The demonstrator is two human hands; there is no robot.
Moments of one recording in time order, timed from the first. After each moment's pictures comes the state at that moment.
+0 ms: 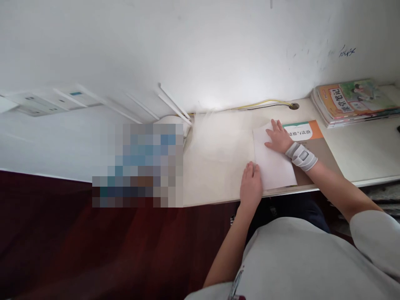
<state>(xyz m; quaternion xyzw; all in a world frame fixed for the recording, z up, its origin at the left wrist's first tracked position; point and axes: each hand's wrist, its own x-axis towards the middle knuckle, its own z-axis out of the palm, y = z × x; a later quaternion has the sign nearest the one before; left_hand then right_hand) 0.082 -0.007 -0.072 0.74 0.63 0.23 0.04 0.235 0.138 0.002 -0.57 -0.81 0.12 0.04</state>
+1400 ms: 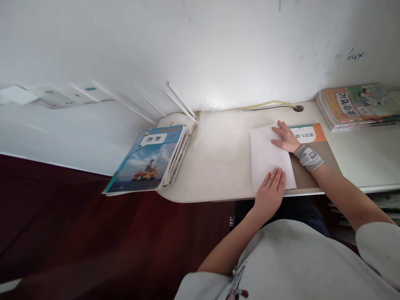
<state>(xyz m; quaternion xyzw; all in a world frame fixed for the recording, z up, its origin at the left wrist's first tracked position) 0.121 -0.031 -0.046 0.88 0.43 0.16 -0.13 0.271 0.164 -0.040 -0.51 -0.79 0.22 0.24</state>
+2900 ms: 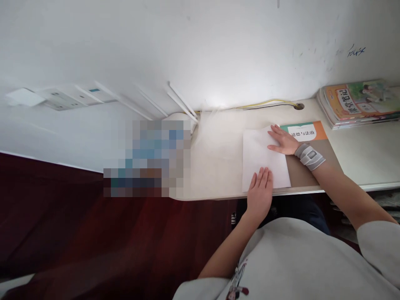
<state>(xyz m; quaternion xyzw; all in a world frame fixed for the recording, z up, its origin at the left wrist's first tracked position) 0.104 -0.041 -0.051 0.83 0.52 0.17 -0.12 0.269 0.153 -0.036 -0.42 -0.88 0.17 0.14</state>
